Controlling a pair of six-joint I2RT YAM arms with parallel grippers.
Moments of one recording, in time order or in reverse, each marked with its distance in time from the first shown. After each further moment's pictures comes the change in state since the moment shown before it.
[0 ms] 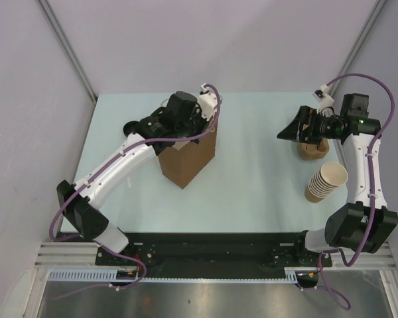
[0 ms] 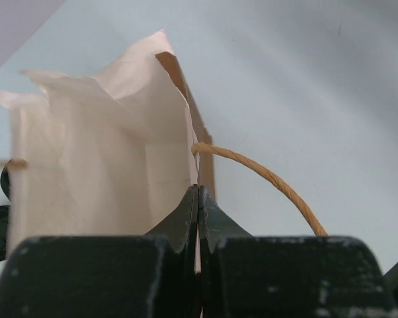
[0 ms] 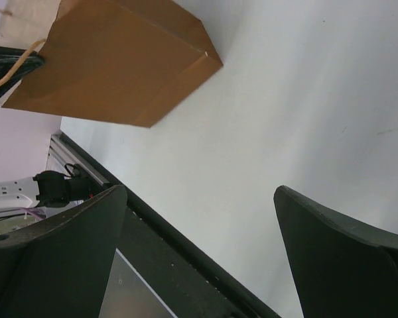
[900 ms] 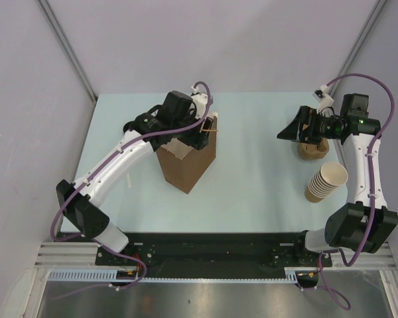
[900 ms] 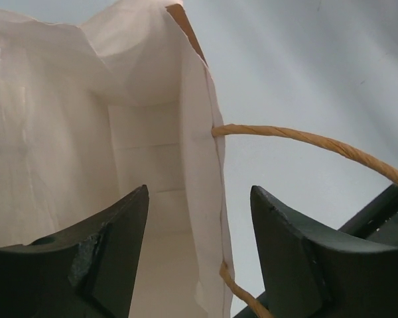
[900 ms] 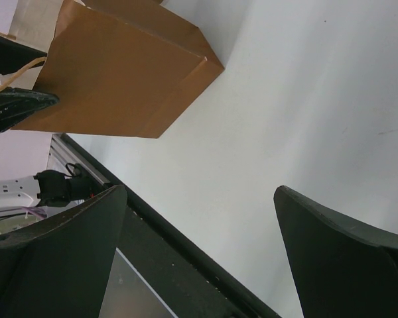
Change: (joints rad) left arm 0.051 0.009 0.025 -0.140 0.095 -0.182; right arm 0.000 0.000 -0.001 0.000 -0.003 0.000
